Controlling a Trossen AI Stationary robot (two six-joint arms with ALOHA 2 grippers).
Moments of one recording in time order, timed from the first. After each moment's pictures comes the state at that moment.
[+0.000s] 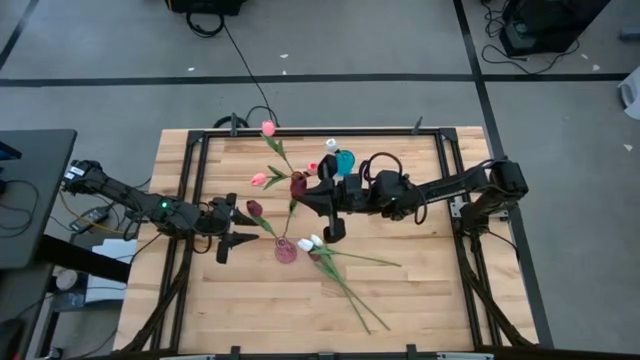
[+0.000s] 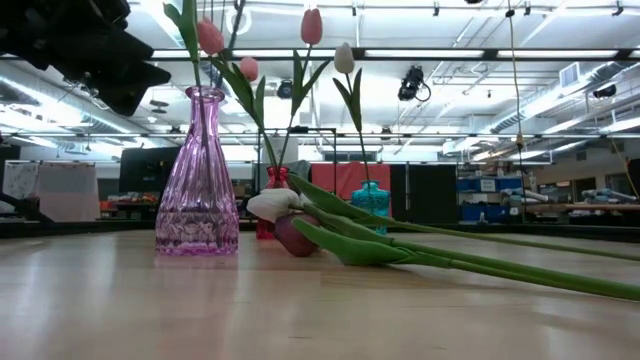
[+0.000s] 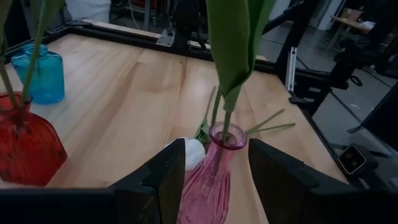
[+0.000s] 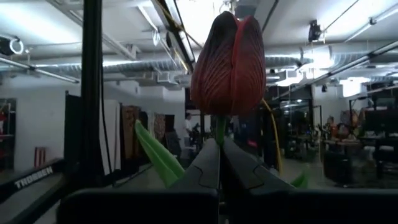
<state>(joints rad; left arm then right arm) -0.38 0.54 0.27 0.03 -0.33 -0.32 0.09 1.69 1.17 0.95 0.00 0.02</state>
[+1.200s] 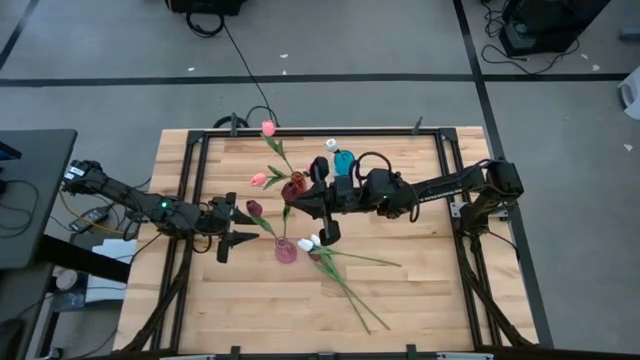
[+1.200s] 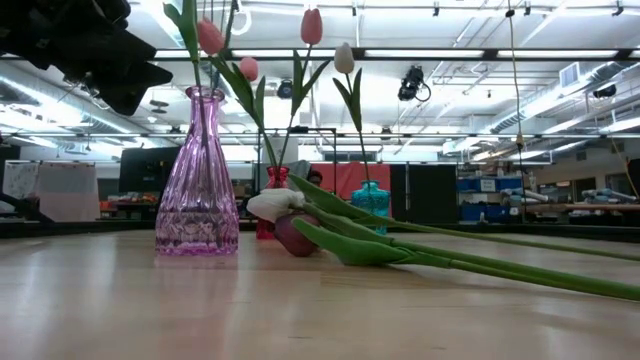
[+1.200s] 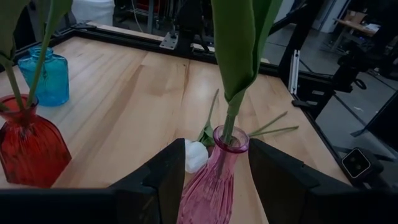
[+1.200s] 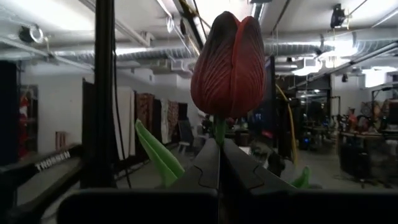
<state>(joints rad) -0.38 0.54 0.27 0.04 -0.34 -0.32 0.08 1.72 1.24 0.85 -0.07 0.03</state>
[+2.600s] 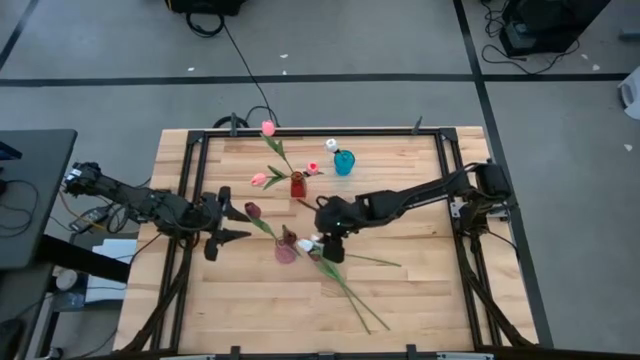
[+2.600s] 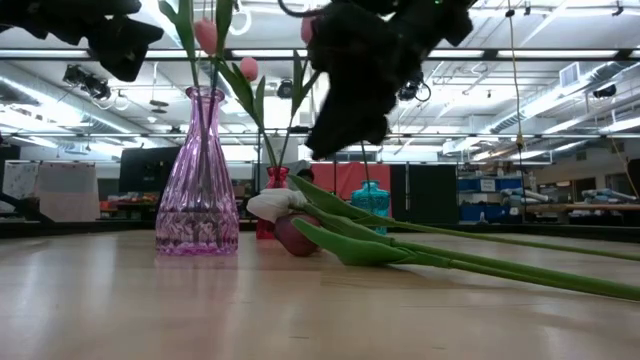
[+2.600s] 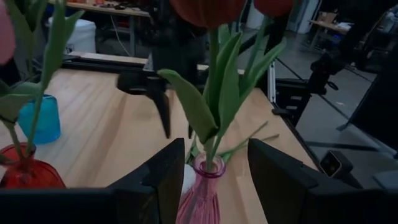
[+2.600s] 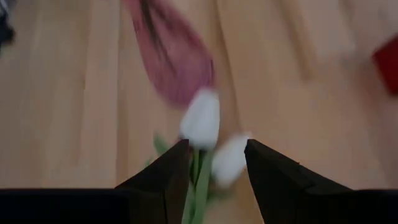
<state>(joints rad) -0.38 0.45 0.38 -0.10 -0.28 -0.21 0.09 1.81 1.24 -0.30 -0.02 0.31</state>
